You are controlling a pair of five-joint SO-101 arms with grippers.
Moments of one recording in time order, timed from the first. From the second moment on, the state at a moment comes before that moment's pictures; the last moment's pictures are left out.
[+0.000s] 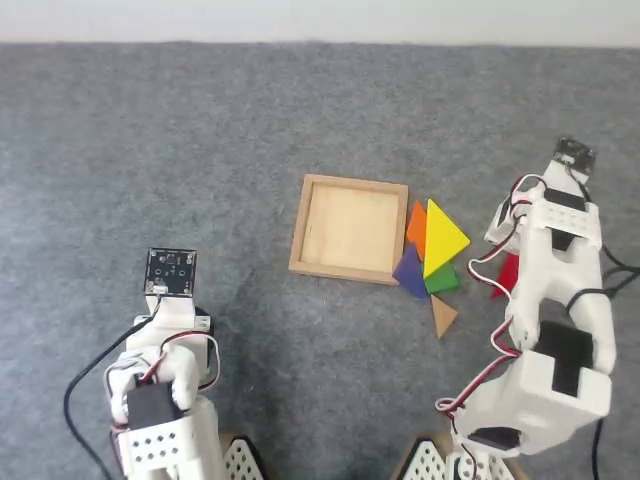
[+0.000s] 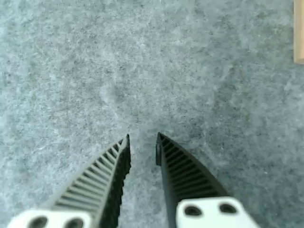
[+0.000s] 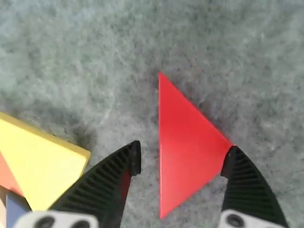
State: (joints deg) left arm -18.9 -101.8 96.9 71.5 -8.8; right arm 13.5 7.2 22.2 54.2 -11.1
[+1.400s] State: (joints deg) left arm -19.2 -101.8 96.9 71.5 -8.8; right arm 15.9 17.3 15.6 57.1 -10.0
